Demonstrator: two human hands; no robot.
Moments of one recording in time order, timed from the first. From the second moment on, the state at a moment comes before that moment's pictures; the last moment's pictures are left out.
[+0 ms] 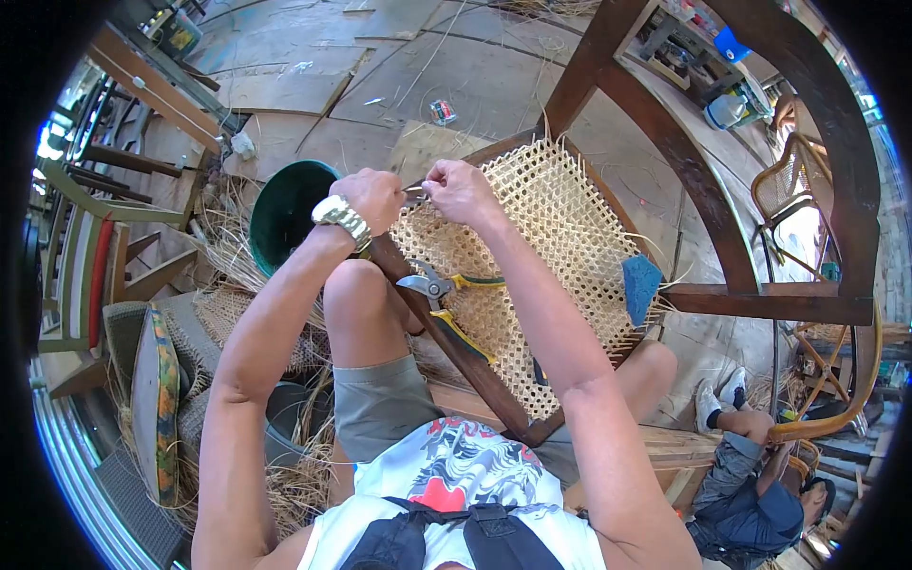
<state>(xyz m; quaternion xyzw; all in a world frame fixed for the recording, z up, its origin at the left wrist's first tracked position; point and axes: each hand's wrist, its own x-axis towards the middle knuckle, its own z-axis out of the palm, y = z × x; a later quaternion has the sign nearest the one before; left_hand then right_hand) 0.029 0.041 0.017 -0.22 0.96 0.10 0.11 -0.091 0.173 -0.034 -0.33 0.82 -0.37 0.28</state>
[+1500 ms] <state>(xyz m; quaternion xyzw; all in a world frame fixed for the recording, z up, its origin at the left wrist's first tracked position) 0.011 0.031 -0.028 -0.34 0.89 0.29 0.02 -0.118 0.205 -0.051 -0.32 0.79 -0.45 0.28</state>
